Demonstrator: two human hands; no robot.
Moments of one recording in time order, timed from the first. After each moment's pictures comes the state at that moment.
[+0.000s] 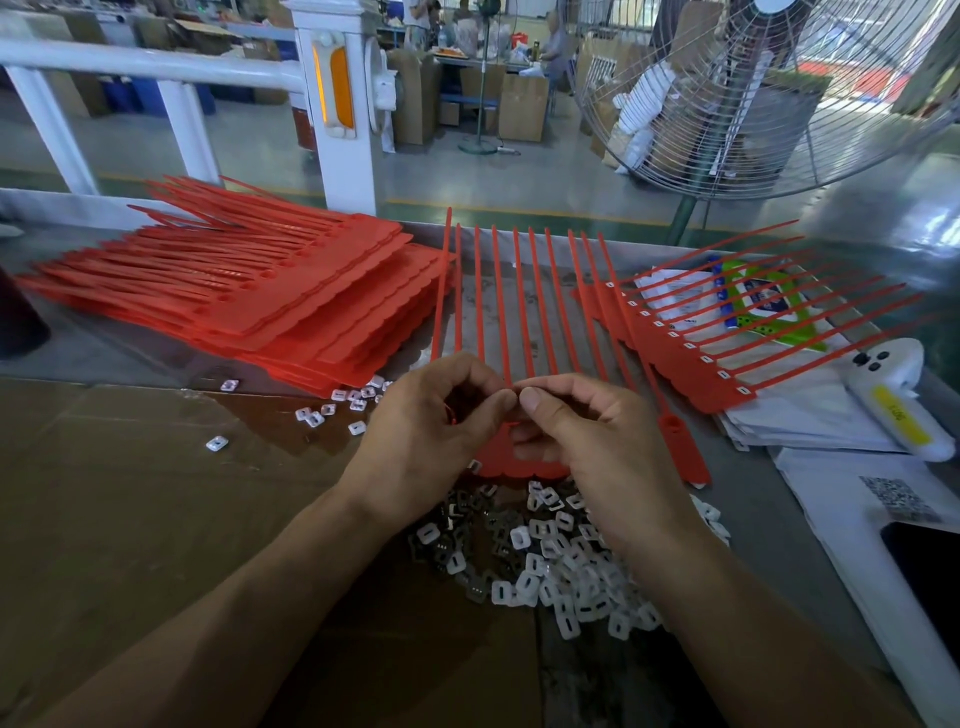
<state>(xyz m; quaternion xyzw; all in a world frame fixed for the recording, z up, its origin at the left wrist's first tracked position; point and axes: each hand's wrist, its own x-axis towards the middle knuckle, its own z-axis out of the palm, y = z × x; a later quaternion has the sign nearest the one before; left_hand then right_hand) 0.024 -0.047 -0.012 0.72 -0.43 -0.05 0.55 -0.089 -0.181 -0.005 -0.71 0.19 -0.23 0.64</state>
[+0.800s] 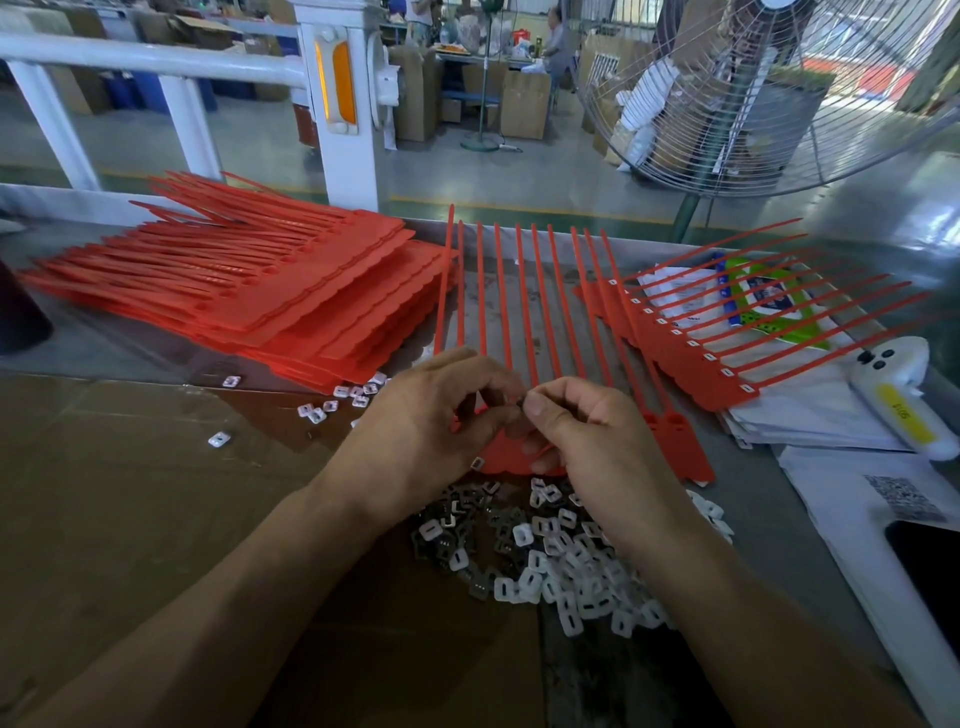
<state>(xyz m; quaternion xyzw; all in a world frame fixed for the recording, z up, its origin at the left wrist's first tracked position) 0.028 -0.042 -0.002 0.73 -0.54 0.07 0.41 -0.090 -0.180 -0.004 -0.77 0.20 -0.18 0.58</state>
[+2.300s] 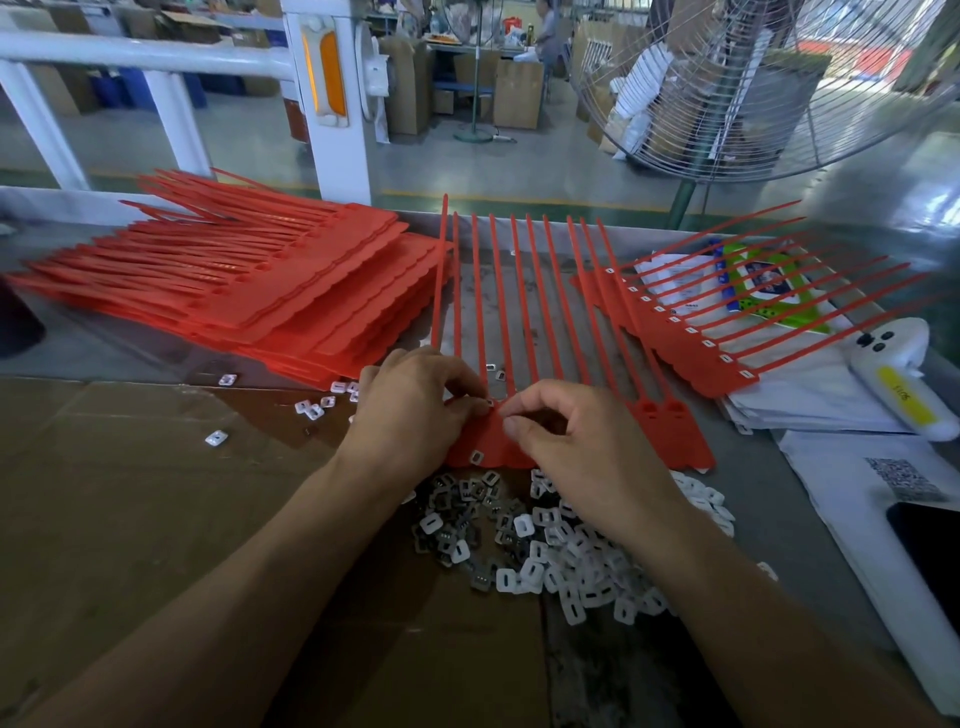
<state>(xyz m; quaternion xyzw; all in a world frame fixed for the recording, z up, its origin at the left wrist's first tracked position) 0.050 -0.057 -0.020 0.87 -0.37 0.03 0.33 -0.088 -0.181 -0.008 -0.88 0.18 -0.16 0.42</state>
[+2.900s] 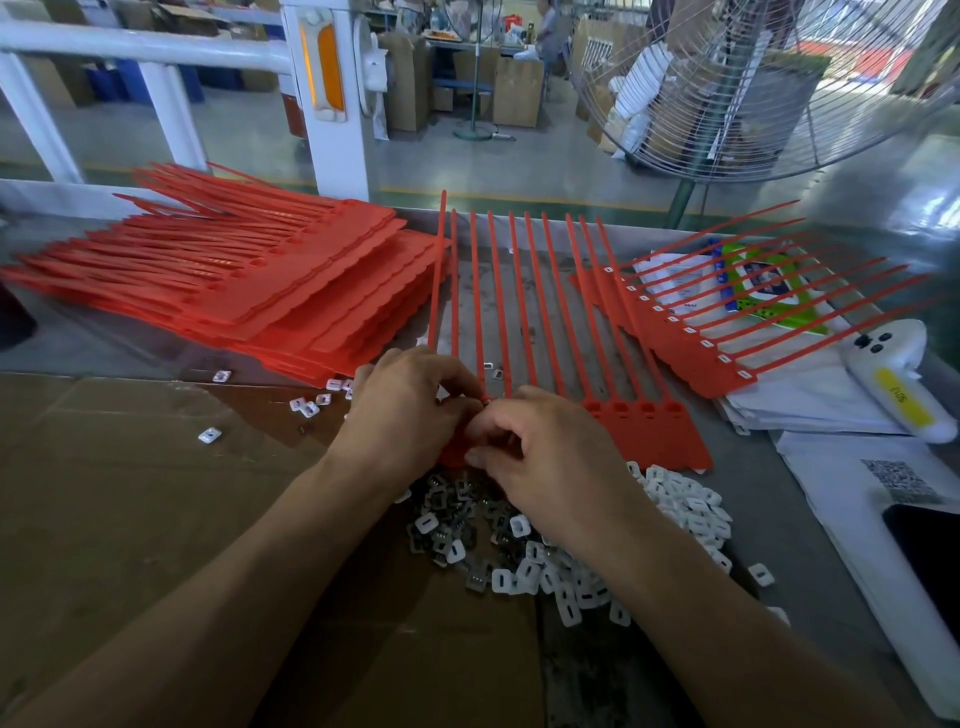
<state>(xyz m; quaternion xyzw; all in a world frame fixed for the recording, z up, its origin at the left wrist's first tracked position) 0.044 -0.054 -0.013 0.86 -0.37 0.00 0.35 -0.078 -0.165 -0.017 -0.95 0.13 -0.15 0.25</state>
